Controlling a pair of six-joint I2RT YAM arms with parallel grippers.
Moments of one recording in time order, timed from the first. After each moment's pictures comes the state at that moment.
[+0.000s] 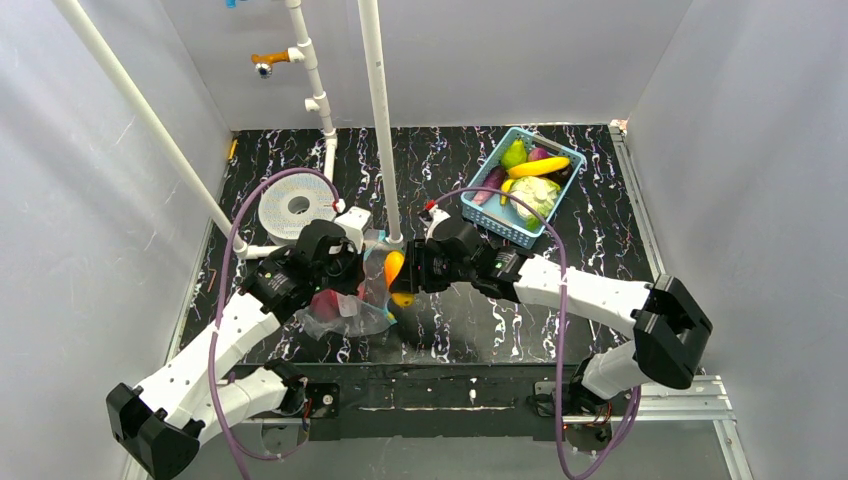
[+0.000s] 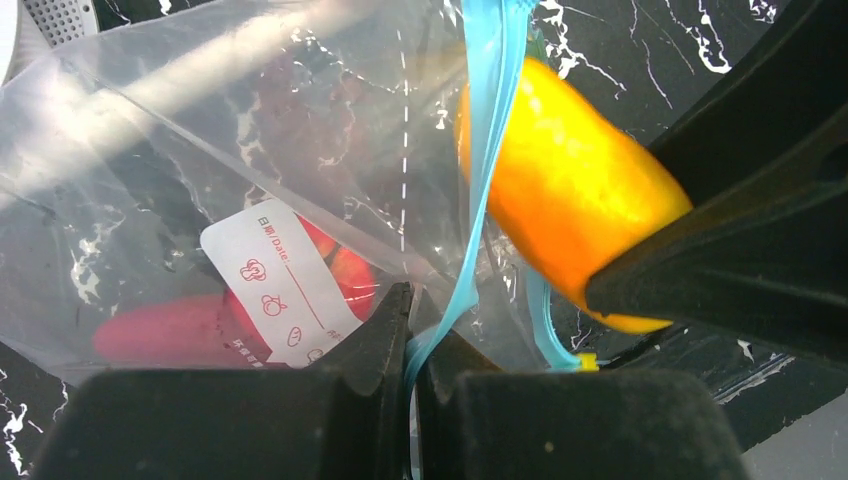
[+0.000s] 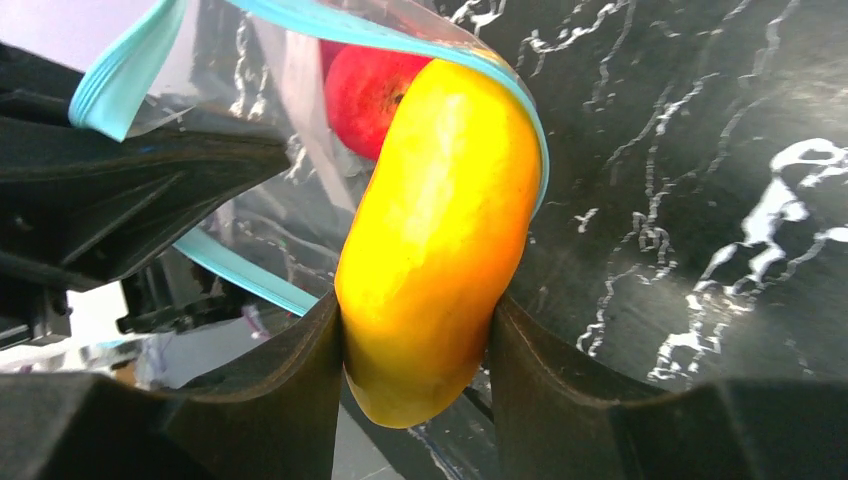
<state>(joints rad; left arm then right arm) -0.63 0.93 0.88 -0.72 -0.04 -0.18 1.00 1.45 1.00 -0.16 -0.17 0.80</state>
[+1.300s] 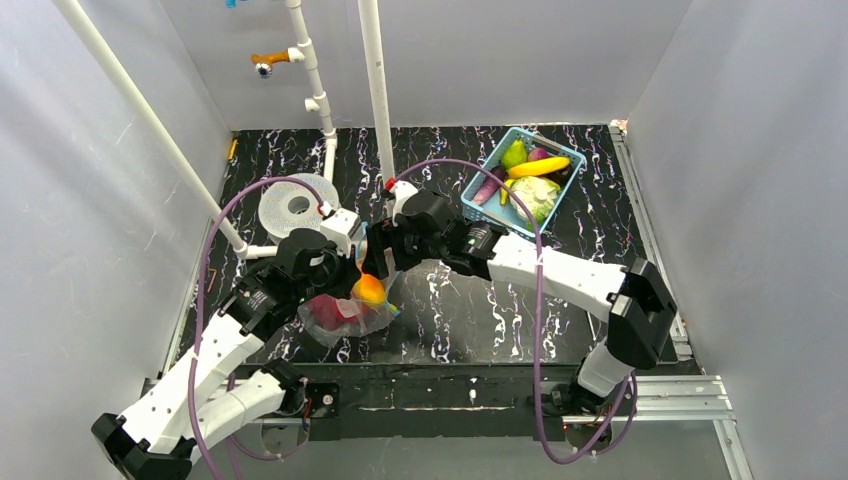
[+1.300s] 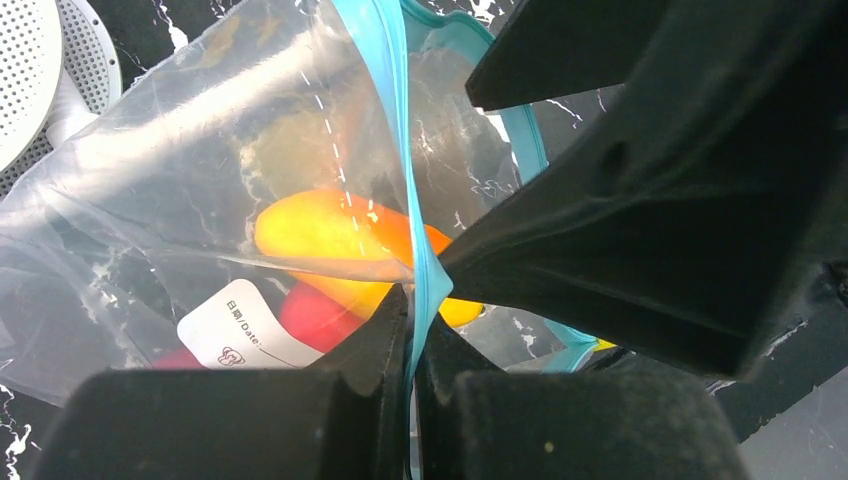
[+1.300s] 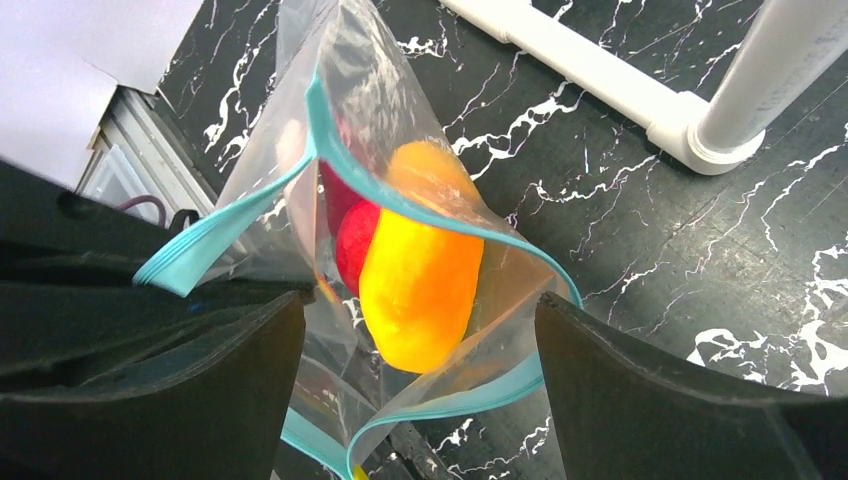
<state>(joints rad) -0.63 0.79 0.86 -0.71 -0.02 -0.18 1.03 1.62 1.34 -0.28 -0.09 0.49</state>
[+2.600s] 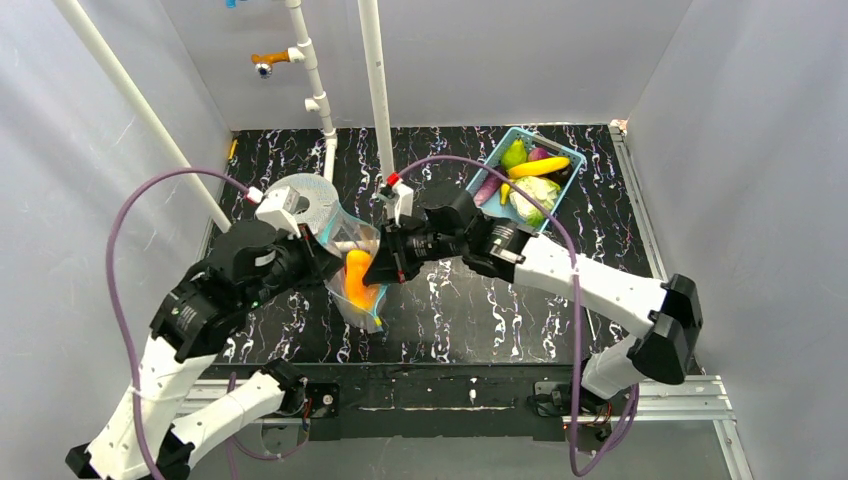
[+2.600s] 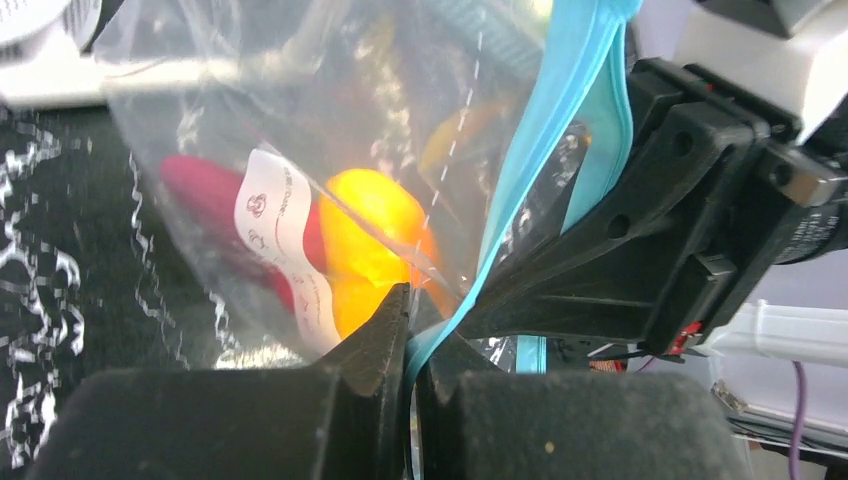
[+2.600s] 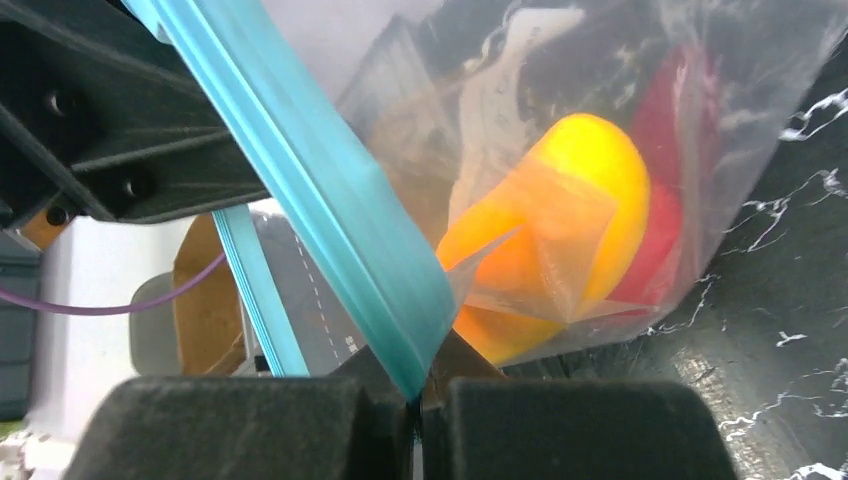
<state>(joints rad) -0.63 0.77 1.27 -1.03 -0.06 -0.62 1.05 1.48 1.37 -0.30 -0.47 0.63</state>
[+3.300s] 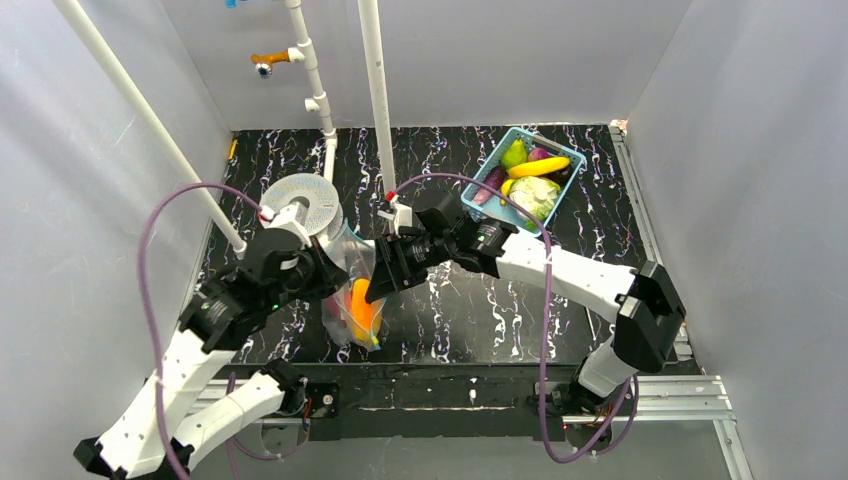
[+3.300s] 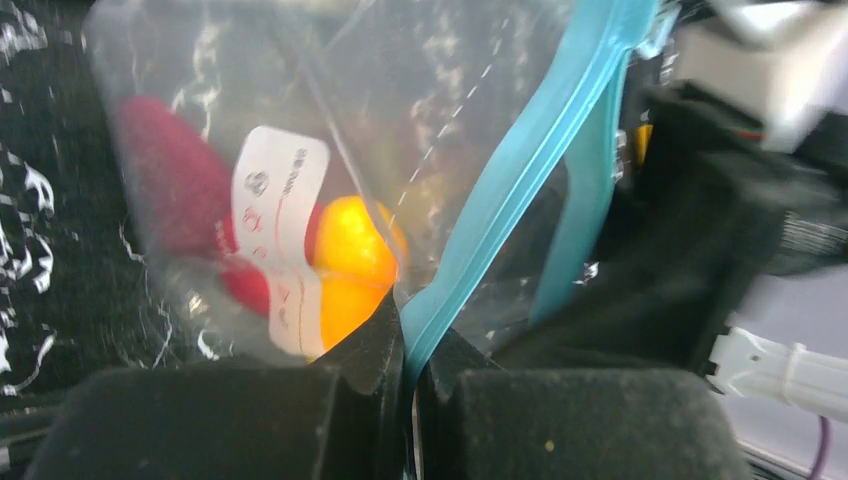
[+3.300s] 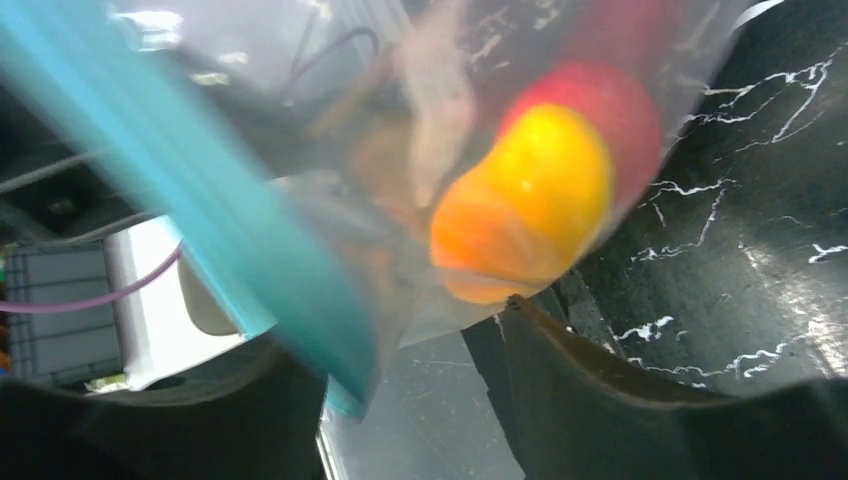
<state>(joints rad) -0.63 0.73 1.11 -1.01 -0.10 -0.75 0.99 1.59 1.31 -0.33 -0.62 0.68</state>
